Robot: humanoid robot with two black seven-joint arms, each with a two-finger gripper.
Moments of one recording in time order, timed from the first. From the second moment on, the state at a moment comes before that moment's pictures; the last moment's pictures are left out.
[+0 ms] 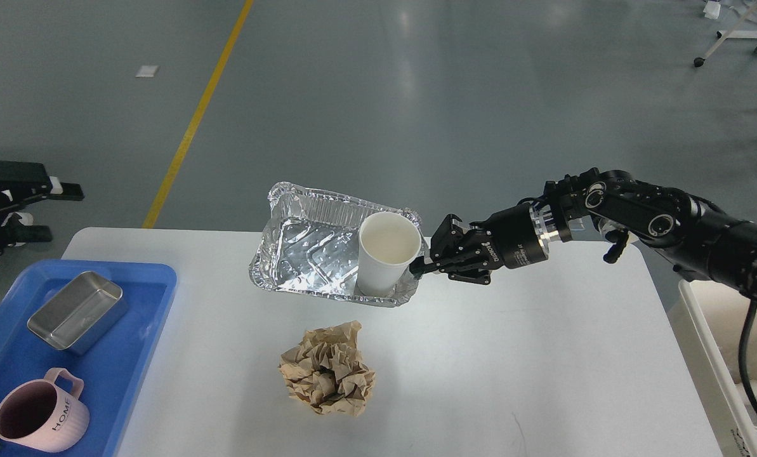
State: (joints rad) left arm -0.90 1.10 -0.51 -1.09 0.77 -0.96 -0.03; right arm 1.23 -0.30 -0.20 0.76 -0.44 0.96 0.40
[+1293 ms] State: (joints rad) left arm -0.81 0.25 -0.47 -0.84 1.01 -0.91 0.39; right arm 1.18 -0.39 -0.20 0.76 -0.44 0.96 0.40
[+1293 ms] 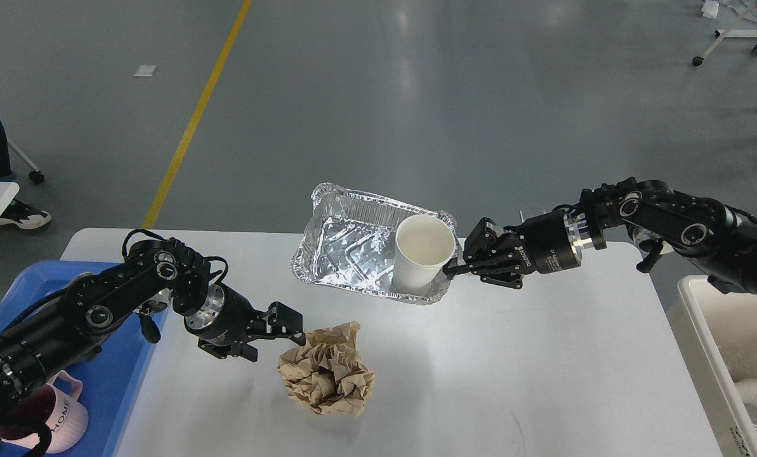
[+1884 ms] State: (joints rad) left arm -0.81 0.17 -0.42 -0.84 1.07 -0.89 0.40; right arm 1.18 -0.39 -0.20 0.77 -0.44 0.96 0.40
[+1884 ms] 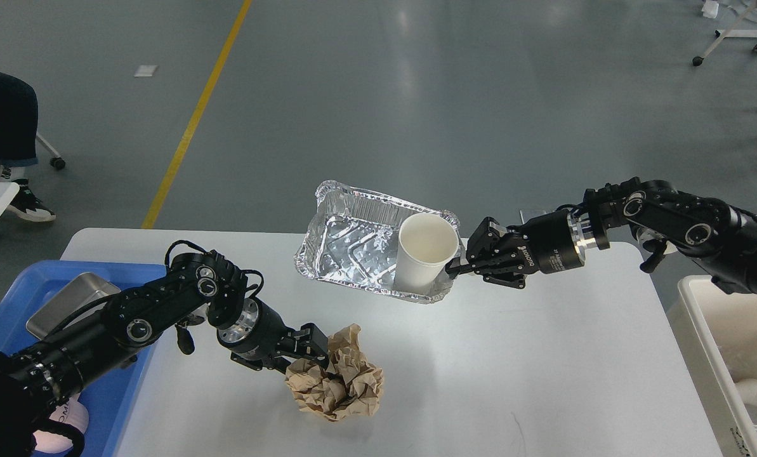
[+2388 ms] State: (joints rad) left arm -0.84 0.18 -0.42 -0.86 1.15 -0.88 0.42; right arm 1.19 -0.39 -0.20 0.77 -0.44 0.96 0.40
